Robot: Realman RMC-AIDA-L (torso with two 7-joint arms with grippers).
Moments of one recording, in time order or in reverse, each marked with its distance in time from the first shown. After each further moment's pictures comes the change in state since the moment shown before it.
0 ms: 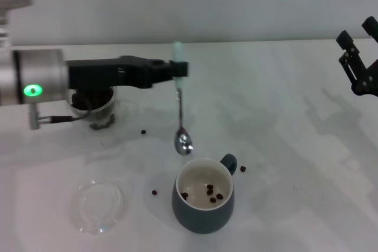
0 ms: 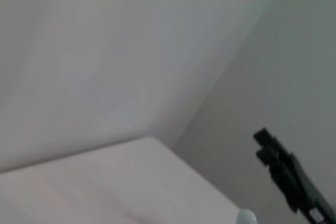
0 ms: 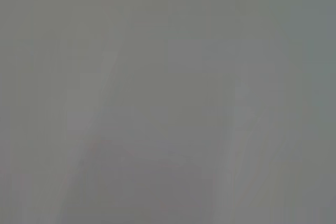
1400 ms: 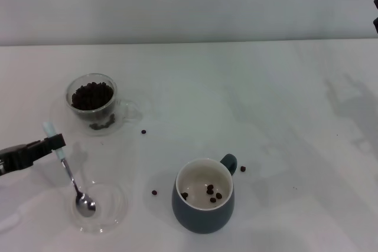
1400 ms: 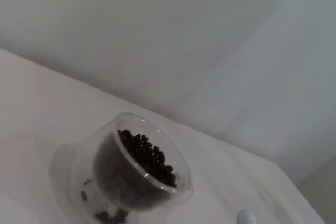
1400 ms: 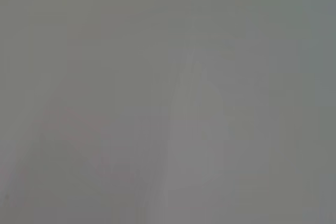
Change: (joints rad) left arm 0.402 0.060 -0.157 -0.094 -0.045 0.001 0.107; right arm 0.028 -0.001 0.164 -0.017 0.005 0.001 0.007
